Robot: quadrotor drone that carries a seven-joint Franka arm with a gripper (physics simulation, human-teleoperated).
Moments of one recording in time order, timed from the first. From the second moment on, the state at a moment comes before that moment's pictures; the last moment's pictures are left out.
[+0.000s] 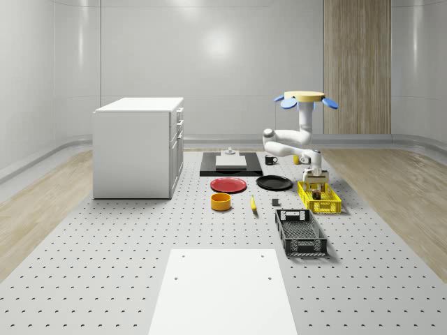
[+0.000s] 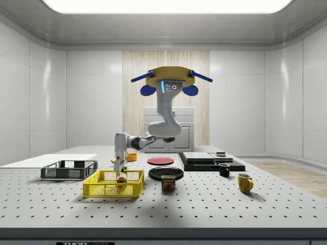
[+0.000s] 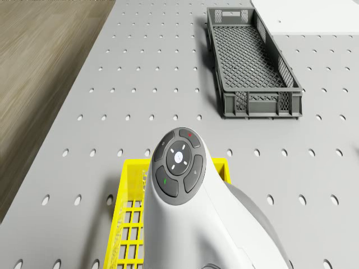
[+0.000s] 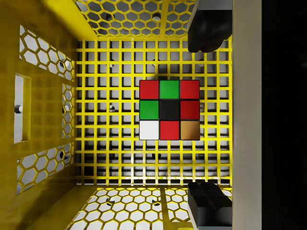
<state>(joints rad) -1.23 -1.54 1.21 -2.80 -1.92 1.66 1.70</state>
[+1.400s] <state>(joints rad) -1.23 -1.53 1.21 -2.80 -1.92 1.64 1.69</state>
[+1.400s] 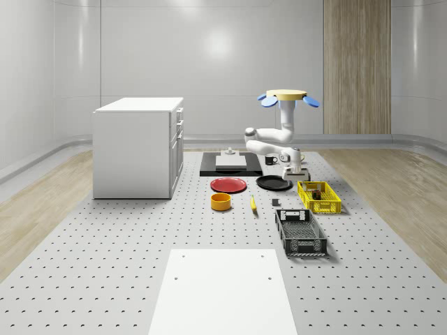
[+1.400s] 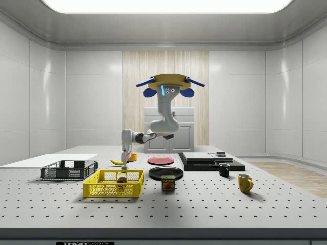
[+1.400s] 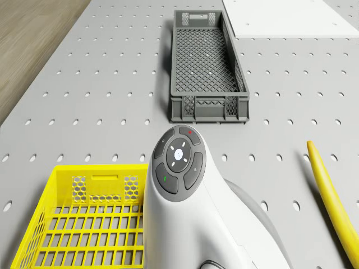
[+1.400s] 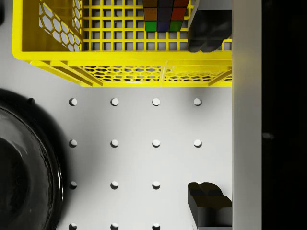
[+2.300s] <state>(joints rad) -1.23 -1.52 1.21 -2.80 -1.92 1.64 1.69</state>
